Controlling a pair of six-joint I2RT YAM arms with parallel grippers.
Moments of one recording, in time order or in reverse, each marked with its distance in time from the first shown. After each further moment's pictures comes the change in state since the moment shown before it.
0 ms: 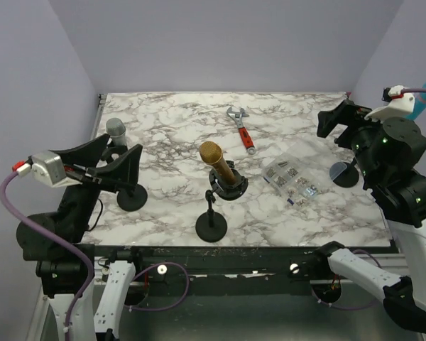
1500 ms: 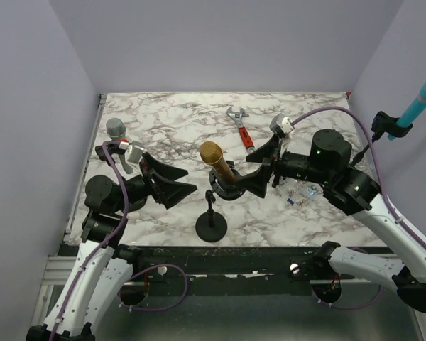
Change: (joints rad) left arm -0.264 0.110 -0.554 0.377 0.490 -0.282; right arm 0.289 0.048 -0.361 0.314 -0.950 -0.127
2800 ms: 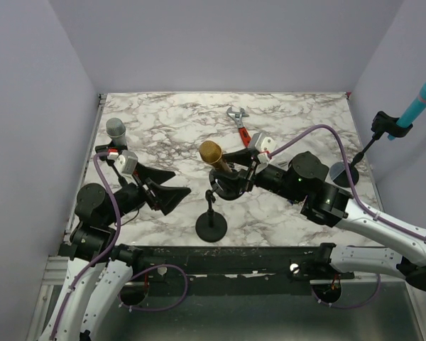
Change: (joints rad) left arm -0.037 -0.121 0.081 -0.318 -0.177 0.214; right arm 0.355 0.057 -0.147 0.432 0.460 -0.274
